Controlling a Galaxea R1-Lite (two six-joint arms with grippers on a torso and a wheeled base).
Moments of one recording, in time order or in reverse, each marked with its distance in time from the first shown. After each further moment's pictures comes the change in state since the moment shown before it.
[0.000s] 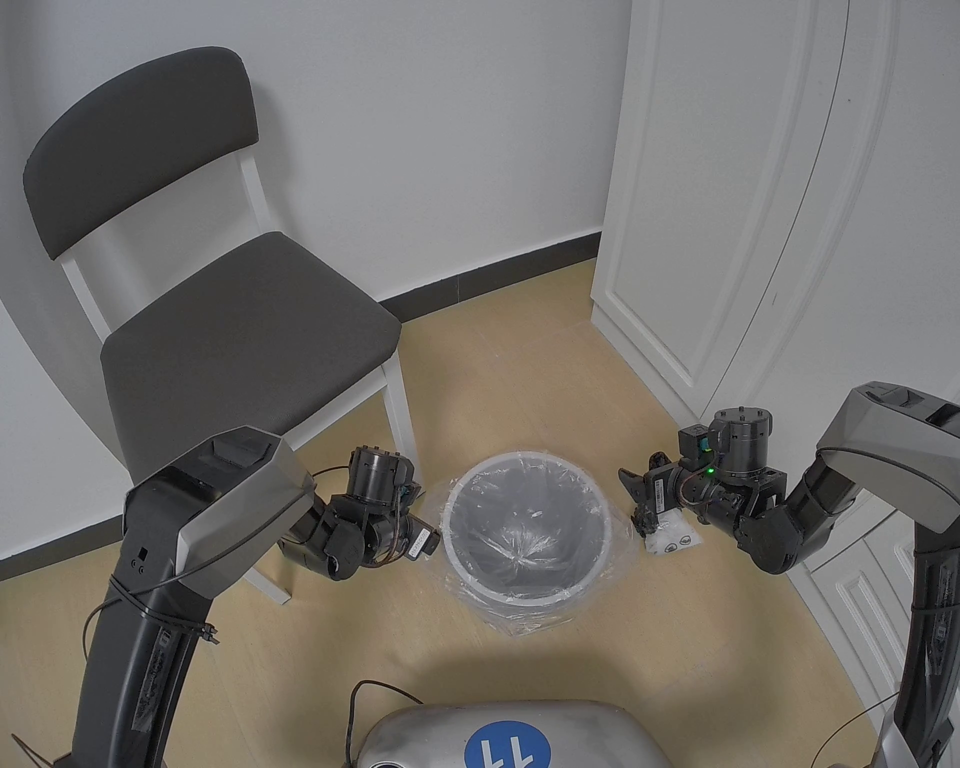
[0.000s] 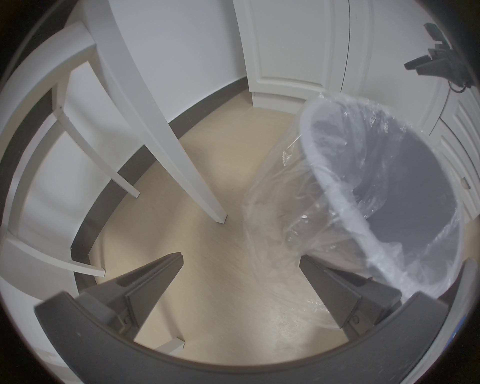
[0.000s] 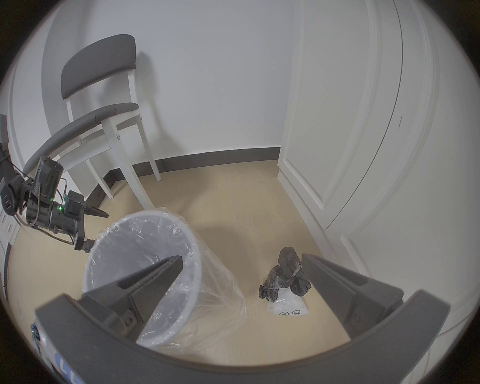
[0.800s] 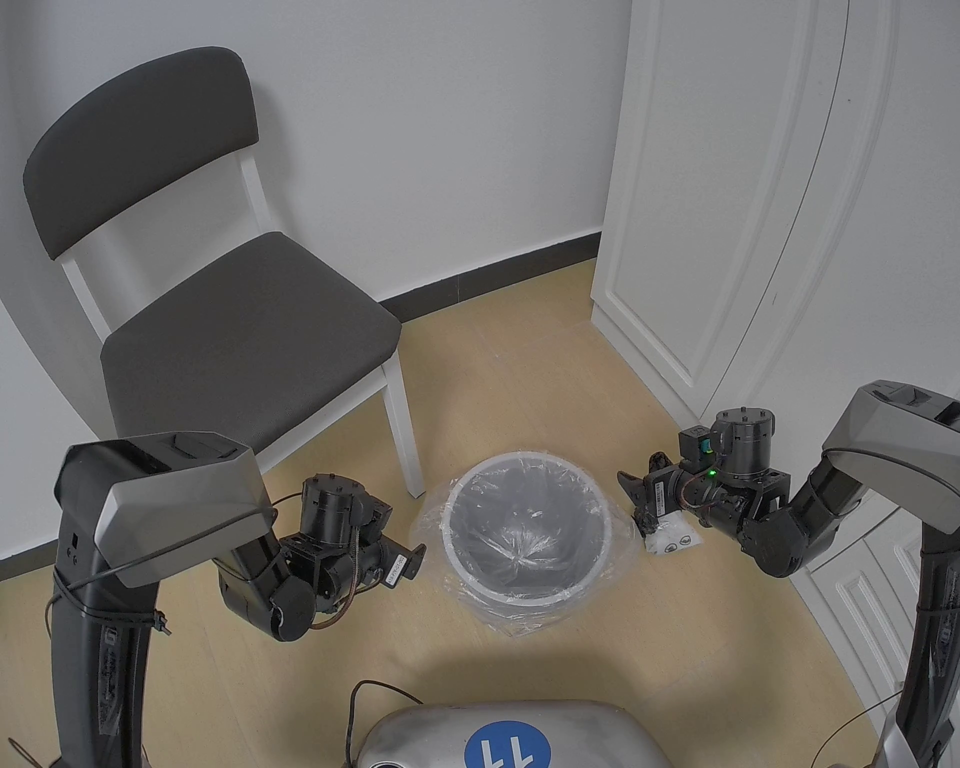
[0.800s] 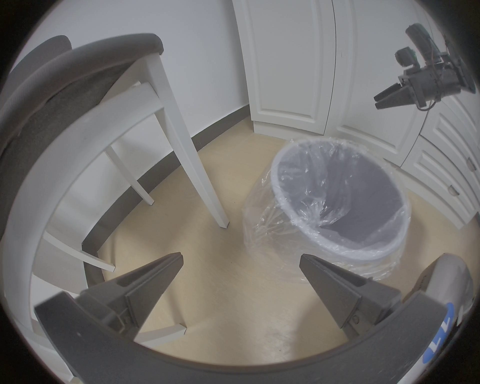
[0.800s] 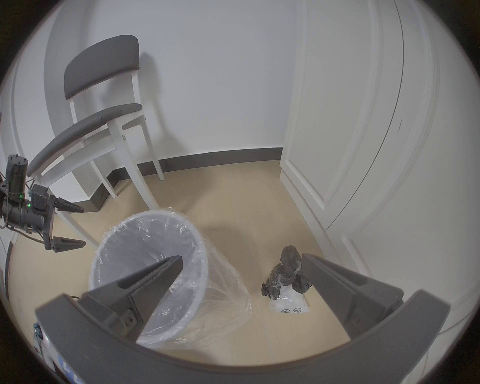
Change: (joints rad) left arm -0.026 -0.221 0.563 -0.477 -0.012 -0.030; right arm 0.013 -0.030 0.036 0.000 0.001 0.000
